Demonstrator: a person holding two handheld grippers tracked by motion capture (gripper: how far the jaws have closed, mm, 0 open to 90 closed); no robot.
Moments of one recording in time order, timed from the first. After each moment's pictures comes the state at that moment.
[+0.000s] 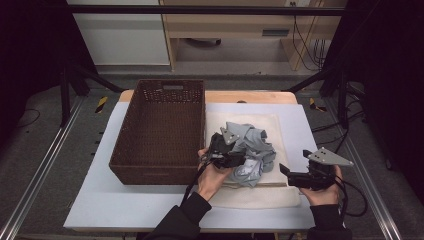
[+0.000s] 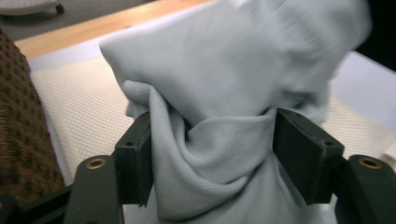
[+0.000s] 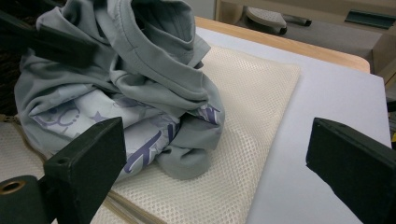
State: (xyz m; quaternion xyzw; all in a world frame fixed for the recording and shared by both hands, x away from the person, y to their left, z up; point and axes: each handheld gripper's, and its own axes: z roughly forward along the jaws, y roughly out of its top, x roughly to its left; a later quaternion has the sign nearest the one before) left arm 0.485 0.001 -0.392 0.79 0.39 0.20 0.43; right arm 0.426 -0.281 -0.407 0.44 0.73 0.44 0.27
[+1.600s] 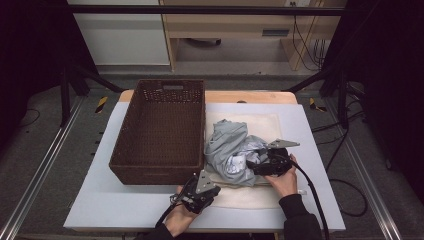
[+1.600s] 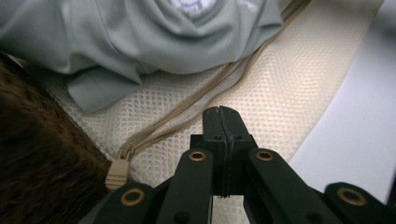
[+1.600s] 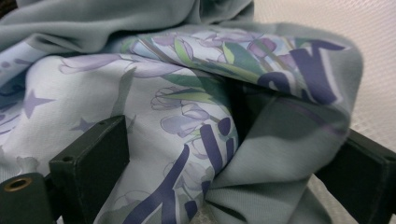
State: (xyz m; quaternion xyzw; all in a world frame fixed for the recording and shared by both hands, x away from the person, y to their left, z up) left arm 0.408 0.065 -0.467 0.86 0.29 0.13 0.40; right arm 0.503 -0.211 -0.468 0.46 0.78 0.40 0.15
